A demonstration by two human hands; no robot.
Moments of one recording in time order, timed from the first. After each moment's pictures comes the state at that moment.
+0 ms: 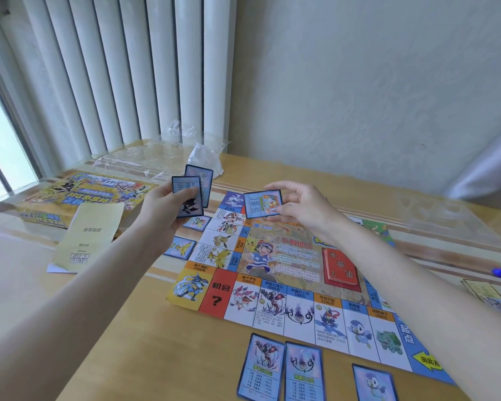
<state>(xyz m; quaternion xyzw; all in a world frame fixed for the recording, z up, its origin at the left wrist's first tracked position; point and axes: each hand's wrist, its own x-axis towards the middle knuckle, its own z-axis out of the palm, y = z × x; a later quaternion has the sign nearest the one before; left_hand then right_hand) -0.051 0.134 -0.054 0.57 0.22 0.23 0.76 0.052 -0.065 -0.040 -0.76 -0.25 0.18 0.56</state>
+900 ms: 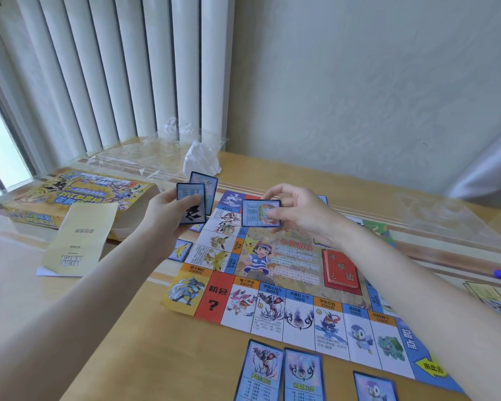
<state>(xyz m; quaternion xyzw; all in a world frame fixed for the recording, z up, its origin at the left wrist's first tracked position) -0.043 0.131 -0.067 0.58 0.23 0.21 0.76 0.059 -0.066 -0.043 -0.75 -0.28 0.24 0.55</state>
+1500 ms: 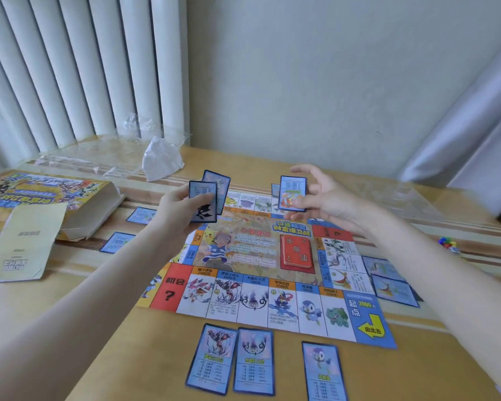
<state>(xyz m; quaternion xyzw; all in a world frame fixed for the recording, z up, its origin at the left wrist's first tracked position) -0.022 0.060 -0.063 0.61 0.17 0.14 0.76 0.066 -0.163 -0.020 -0.74 -0.19 0.21 0.61</state>
